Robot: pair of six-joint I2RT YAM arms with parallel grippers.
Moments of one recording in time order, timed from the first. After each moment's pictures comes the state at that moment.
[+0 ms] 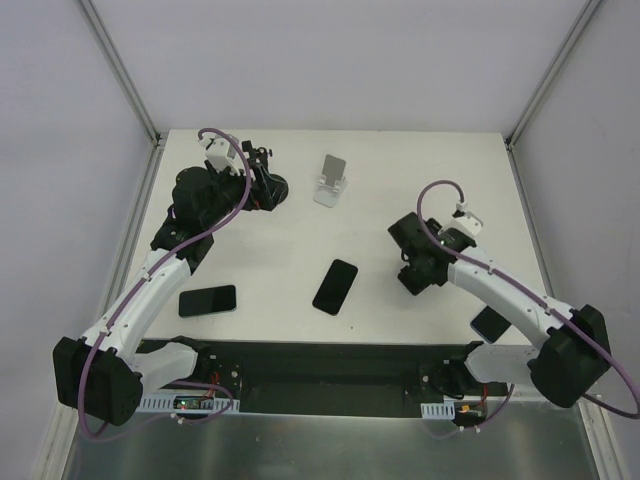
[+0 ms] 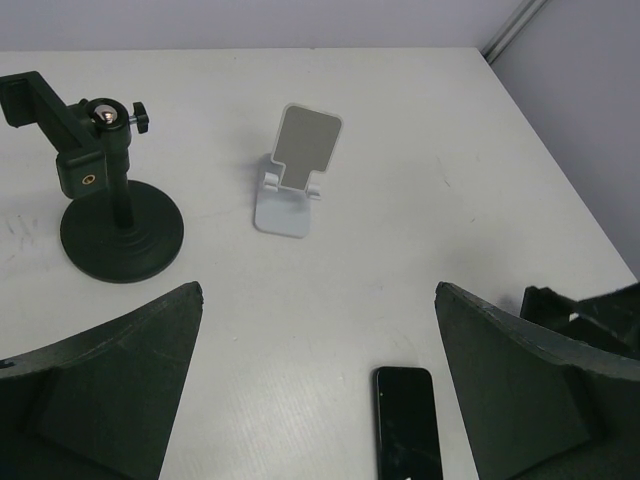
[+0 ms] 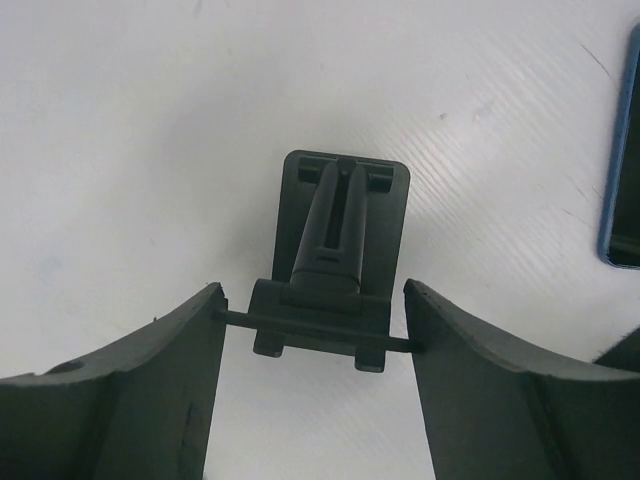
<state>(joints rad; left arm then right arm) -0.31 1.09 0.92 0.00 0.24 -0.35 0.72 1.20 0.90 -0.99 0.75 1.31</state>
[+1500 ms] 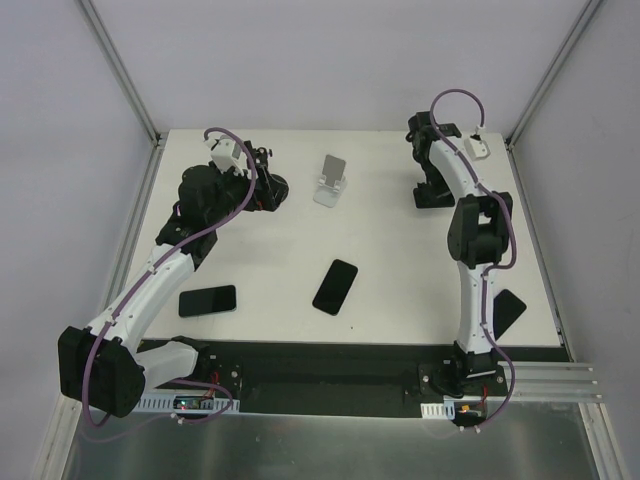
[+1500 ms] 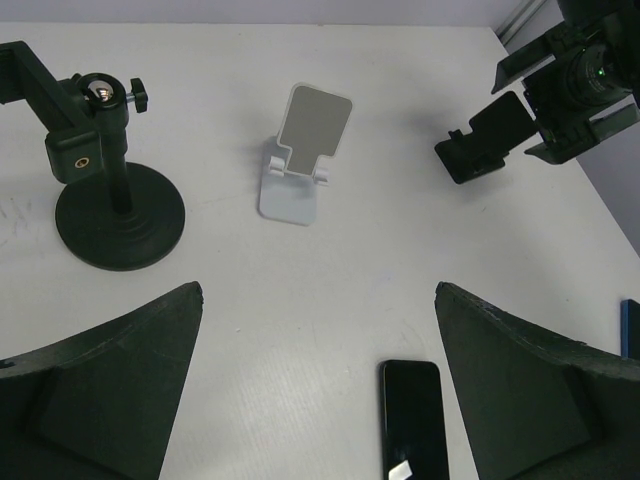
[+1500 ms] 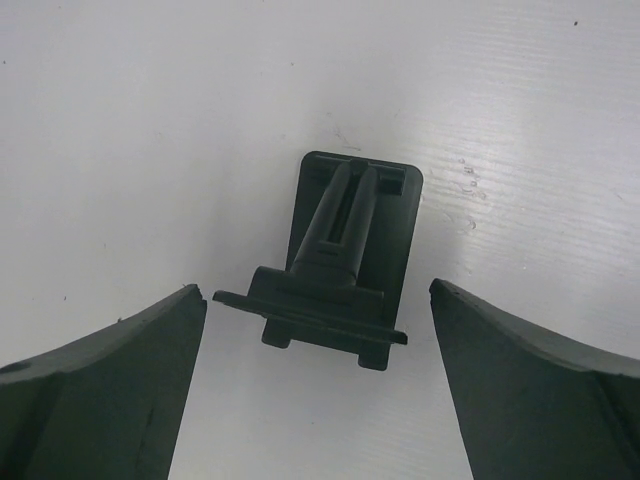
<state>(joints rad) -0.31 1.14 0.92 0.00 0.24 -0.35 0.20 2.30 2.14 -1.14 0.75 1.49</state>
